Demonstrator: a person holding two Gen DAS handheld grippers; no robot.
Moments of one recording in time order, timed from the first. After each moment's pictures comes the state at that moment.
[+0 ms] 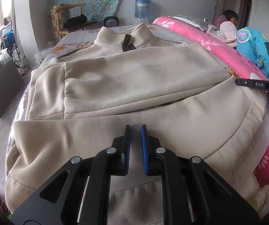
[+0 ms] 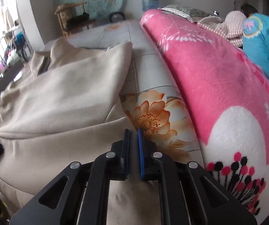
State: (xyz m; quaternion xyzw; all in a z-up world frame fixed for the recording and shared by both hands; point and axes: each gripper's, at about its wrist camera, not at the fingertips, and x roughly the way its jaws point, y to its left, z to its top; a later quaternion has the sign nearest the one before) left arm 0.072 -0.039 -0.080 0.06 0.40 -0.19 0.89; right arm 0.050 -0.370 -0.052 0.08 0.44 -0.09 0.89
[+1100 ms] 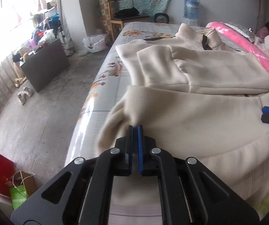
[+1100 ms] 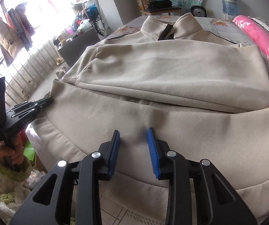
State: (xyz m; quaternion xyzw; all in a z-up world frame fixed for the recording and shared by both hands) left arm 0.055 0.099 -0.079 0.03 0.41 -0.02 0.91; right arm 0.030 -0.193 -0.067 0.04 0.46 0.20 0.86
